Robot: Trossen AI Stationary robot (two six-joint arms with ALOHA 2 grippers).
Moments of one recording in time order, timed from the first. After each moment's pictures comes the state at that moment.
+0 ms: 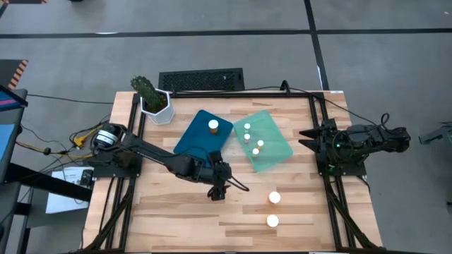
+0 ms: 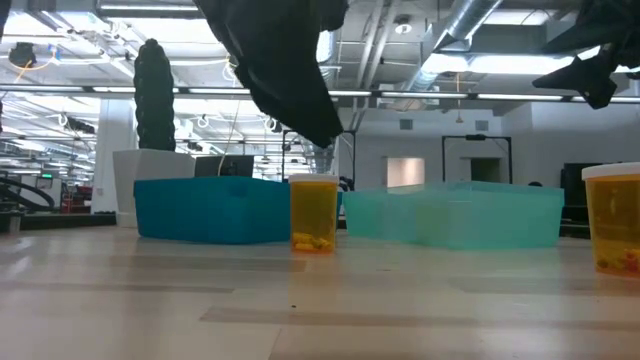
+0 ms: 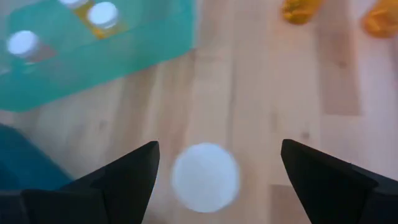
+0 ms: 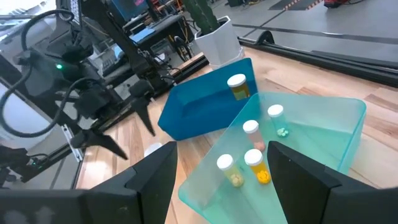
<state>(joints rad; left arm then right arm) -0.28 1.79 1.25 -0.38 -0.31 -0.27 0.20 0.05 0.47 -0.65 0.45 0.59</state>
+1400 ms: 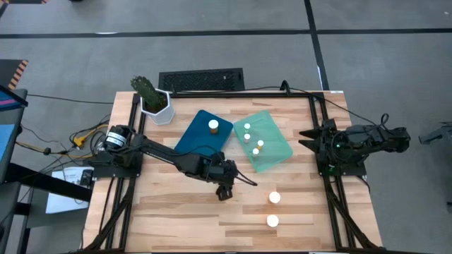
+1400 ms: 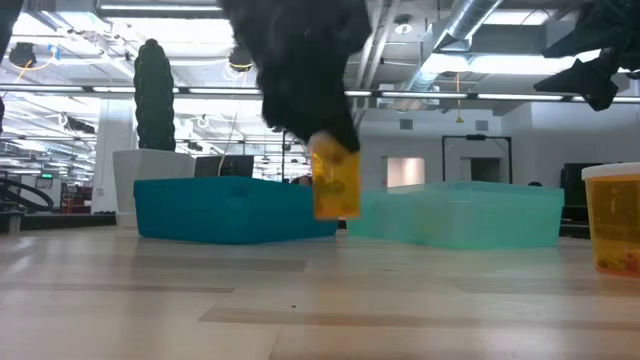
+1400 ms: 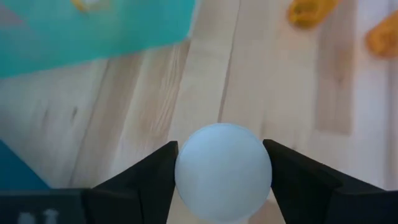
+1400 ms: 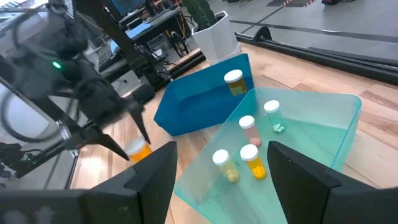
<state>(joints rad) -0.25 1.88 1.37 -0.48 -0.21 -0.40 0.20 0.05 0.47 -0.68 0.45 0.59</state>
